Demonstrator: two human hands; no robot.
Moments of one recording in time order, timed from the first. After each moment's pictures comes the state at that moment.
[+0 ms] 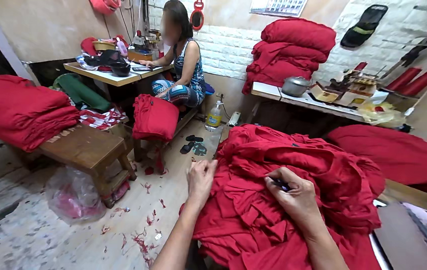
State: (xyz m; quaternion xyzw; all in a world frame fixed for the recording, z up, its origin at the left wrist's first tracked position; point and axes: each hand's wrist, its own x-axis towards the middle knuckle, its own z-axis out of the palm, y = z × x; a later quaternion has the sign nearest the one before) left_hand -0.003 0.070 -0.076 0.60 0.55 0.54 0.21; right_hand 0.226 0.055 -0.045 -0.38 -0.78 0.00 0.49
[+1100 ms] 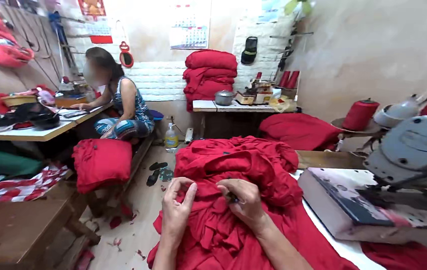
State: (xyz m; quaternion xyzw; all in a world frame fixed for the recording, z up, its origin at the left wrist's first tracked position) left_hand 0.043 0.066 -0.040 0.67 0.30 0.63 0.26; right_hand 0.233 0.049 -0.038 -0.34 -0.73 -0.22 0.55
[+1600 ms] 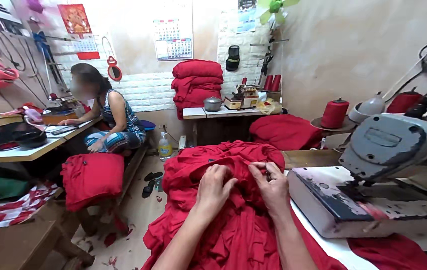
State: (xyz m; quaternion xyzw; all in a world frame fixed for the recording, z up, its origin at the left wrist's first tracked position) left_hand 0.145 0.081 0.015 0.87 0.27 0.38 0.17; right_hand 0.318 0.041 -0.035 -0.53 -0.52 -0.11 0.66
